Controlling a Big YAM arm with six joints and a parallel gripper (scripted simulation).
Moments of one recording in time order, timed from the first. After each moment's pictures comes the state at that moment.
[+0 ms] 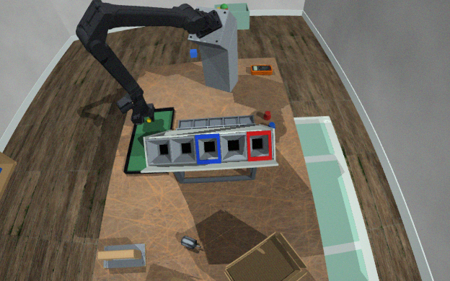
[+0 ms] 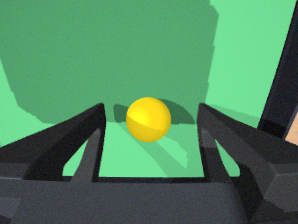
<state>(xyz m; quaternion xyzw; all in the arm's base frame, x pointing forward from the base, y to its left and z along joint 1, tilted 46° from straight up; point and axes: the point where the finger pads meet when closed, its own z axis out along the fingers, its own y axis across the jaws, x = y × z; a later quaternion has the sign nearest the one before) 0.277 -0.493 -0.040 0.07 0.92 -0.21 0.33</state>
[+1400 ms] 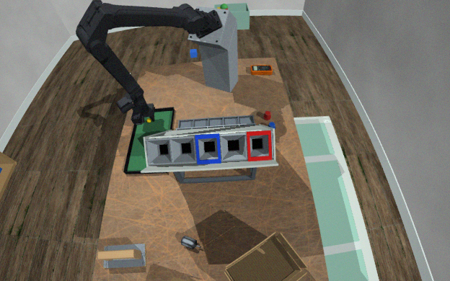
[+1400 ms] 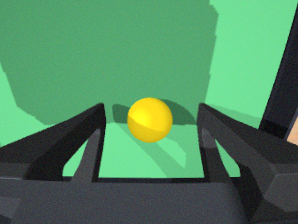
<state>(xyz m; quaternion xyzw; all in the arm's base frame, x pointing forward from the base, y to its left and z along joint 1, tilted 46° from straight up) 0.277 -0.492 -0.040 0.07 0.92 -0.21 0.33</state>
